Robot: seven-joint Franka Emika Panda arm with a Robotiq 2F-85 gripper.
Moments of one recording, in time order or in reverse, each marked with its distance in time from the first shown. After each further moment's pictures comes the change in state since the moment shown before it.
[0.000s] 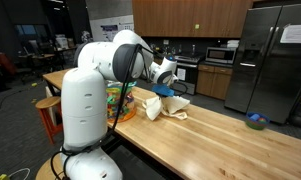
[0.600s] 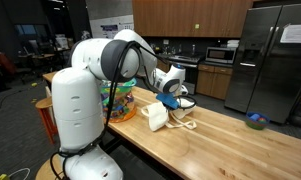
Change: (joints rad) arm 0.042 -0.074 -0.173 -0.167 -0.039 -0.034 0.195
